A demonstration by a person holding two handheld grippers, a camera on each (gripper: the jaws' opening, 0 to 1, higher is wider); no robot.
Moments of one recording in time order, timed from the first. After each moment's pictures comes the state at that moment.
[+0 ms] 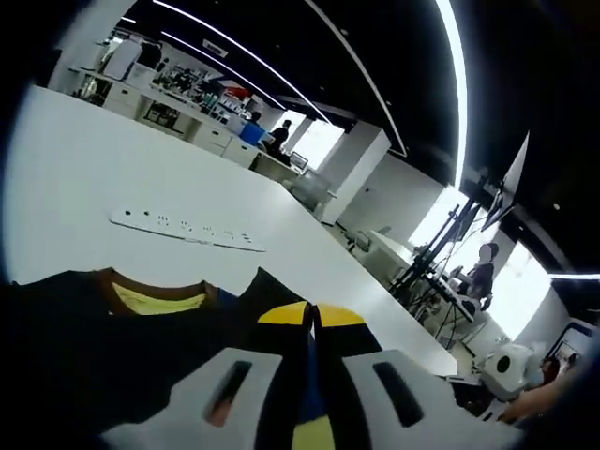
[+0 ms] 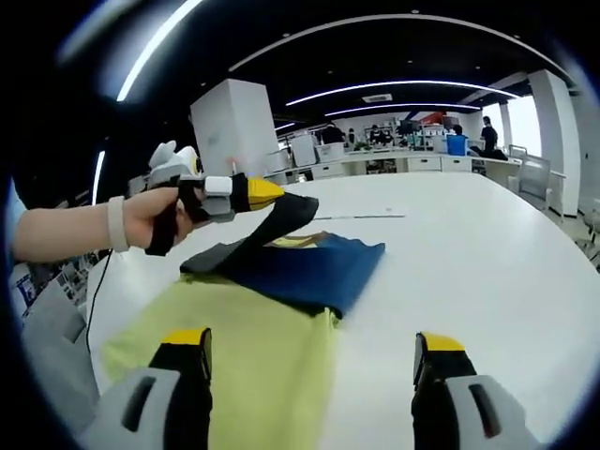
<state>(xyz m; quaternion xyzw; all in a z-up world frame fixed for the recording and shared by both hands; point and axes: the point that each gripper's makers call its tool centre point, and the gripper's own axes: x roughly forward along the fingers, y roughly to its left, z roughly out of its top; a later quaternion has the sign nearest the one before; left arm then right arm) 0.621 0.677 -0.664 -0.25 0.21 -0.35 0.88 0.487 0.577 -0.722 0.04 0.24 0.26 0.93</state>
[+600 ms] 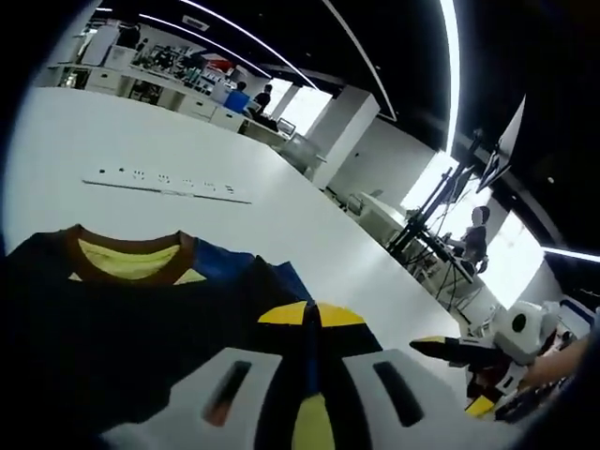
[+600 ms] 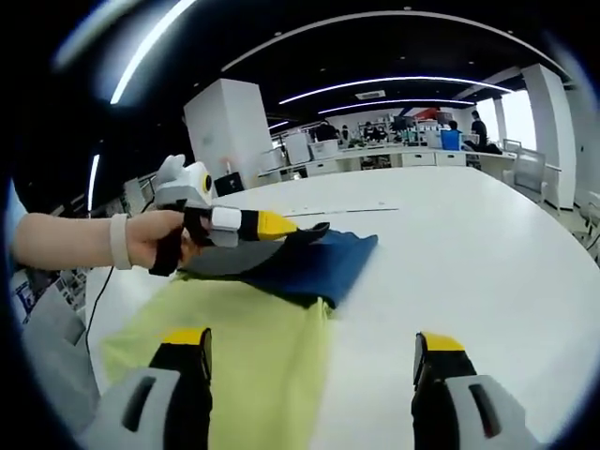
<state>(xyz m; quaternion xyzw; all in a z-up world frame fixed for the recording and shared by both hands) 0.599 0.654 -0.704 -0.19 0.26 -0.39 0.86 0.483 0.575 -0.726 0.05 0.25 0.26 0.93</state>
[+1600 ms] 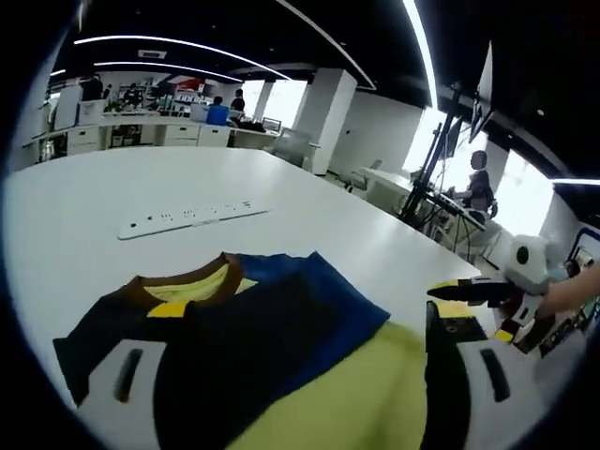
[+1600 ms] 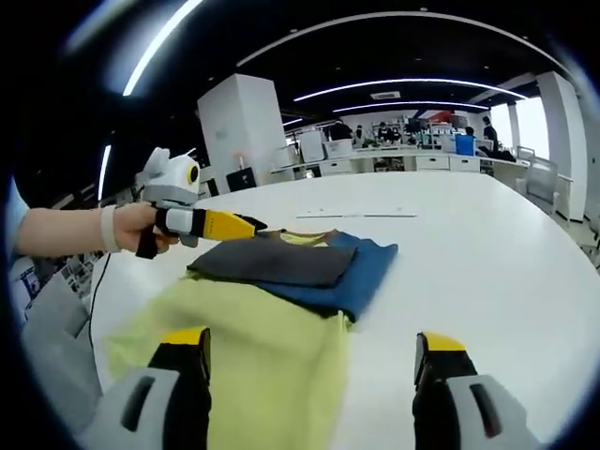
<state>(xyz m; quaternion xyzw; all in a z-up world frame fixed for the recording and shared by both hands) 0.580 0.720 -0.688 -0.05 0.24 -0.40 0.88 0.487 0.593 -0.717 0.03 0.25 0.28 0.93</state>
